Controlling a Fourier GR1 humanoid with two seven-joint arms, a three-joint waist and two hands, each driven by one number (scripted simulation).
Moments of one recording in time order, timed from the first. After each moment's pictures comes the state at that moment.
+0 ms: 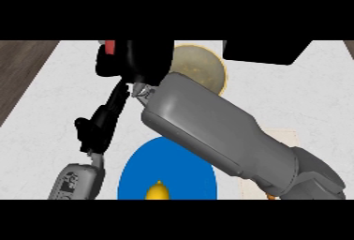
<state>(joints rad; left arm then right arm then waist) -0.21 0.03 -0.09 -1.48 -0.06 0.03 0.08 -1.31 0.00 0.60 -1.03 0.72 -0.62 1.03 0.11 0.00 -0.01</state>
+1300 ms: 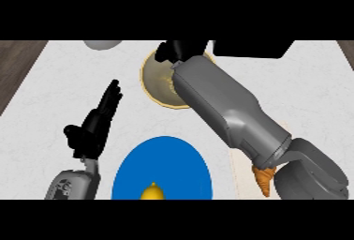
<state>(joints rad) -0.17 0.03 -0.08 -1.53 -0.07 0.06 0.08 -1.40 0.00 0.67 -0.42 0.65 -0.63 1.00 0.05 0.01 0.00</state>
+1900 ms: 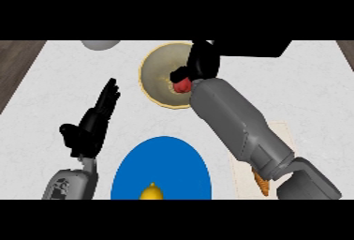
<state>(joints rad) -0.17 0.04 -0.06 -1.53 -0.06 0.05 0.08 -1.19 0.00 0.48 -0.46 0.42 -0.70 0.67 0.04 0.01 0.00</state>
